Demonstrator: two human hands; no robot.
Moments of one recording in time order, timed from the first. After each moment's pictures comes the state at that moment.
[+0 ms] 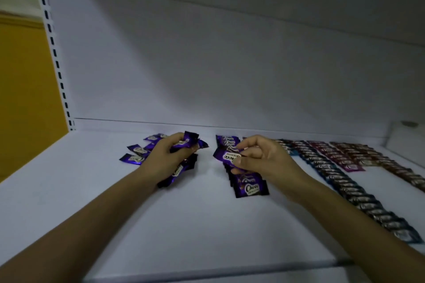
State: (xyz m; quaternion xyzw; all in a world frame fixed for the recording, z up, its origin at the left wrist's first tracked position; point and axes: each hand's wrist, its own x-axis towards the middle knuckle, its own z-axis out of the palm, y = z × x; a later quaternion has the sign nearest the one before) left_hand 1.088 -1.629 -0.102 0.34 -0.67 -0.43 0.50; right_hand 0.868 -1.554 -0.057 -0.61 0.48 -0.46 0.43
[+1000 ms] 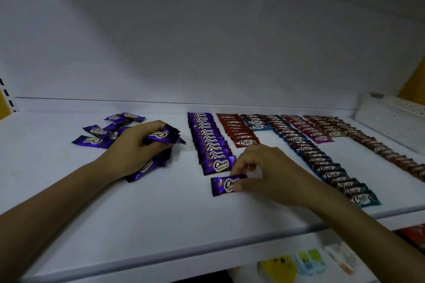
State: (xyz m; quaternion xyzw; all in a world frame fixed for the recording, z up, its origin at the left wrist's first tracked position) left_hand 1.082 -1.616 -0.103 0.34 -0.82 -0.24 0.38; right_hand 0.826 -1.506 -0.069 -0.78 0.61 -0.14 0.10
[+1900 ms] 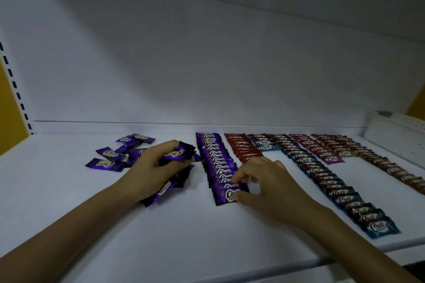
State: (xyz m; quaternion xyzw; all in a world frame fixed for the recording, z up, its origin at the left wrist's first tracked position) left_hand 1.068 -1.607 -0.095 0.29 -0.77 -0.36 0.44; right_hand 0.833 -1.525 -0.078 -0.78 0.60 -0.19 0.01
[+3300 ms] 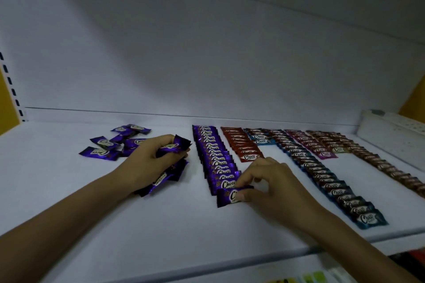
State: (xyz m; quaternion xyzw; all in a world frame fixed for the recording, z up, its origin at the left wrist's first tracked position) left_hand 1.068 -1.609 -0.101 0.34 -0.74 -0.40 0.41; right_hand 0.828 -1.505 -0.083 -0.74 0.61 -0.26 0.10
